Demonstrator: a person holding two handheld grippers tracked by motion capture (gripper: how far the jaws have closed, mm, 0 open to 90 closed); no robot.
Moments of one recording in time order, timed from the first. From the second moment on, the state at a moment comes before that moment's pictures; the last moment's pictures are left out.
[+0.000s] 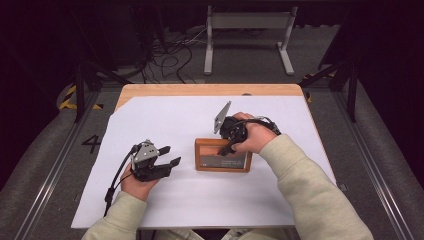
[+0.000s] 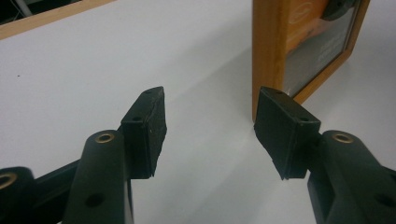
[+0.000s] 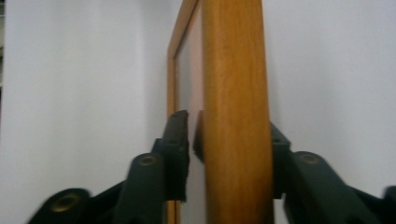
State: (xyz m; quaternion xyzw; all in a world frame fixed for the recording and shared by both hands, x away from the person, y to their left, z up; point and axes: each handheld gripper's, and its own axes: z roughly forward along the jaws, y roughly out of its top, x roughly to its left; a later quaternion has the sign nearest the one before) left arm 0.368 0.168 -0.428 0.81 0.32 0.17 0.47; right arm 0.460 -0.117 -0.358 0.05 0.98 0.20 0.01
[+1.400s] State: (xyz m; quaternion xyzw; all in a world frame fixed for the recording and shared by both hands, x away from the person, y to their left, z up) left arm 0.348 0.190 -0.420 0.80 0.33 0.16 0.48; right arm 0.368 -0.283 -0.341 0.27 0.84 0.45 0.17
